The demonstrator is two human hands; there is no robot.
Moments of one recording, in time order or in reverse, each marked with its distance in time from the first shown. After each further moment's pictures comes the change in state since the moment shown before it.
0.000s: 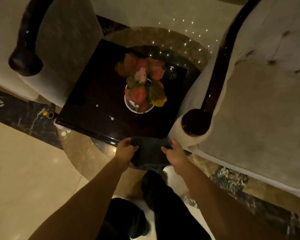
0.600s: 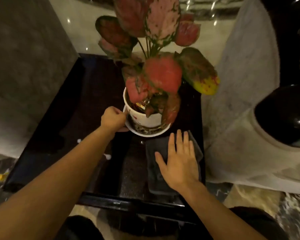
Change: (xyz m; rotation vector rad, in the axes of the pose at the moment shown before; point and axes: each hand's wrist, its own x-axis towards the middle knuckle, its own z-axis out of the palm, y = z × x) left_hand 0.338 0.086 -0.026 0.404 0.049 0.472; right_hand 0.235 0.048 0.133 -0.968 0.584 -0.512
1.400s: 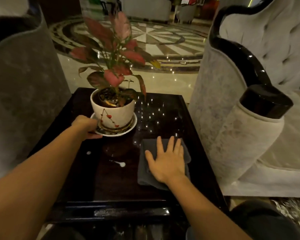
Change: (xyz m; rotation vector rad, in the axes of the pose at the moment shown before) left_hand 0.060 -0.019 -0.110 -0.068 -0.048 -0.005; right_hand 0.016 -0.079 0.028 -0.002 0.098 0.205
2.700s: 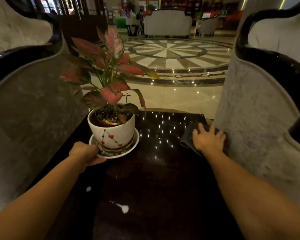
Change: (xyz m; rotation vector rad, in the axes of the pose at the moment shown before) left_hand 0.032 -0.002 -0.010 -0.119 0.138 -0.151; right_hand 0.224 0.078 -0.047 0.011 0.056 0.216
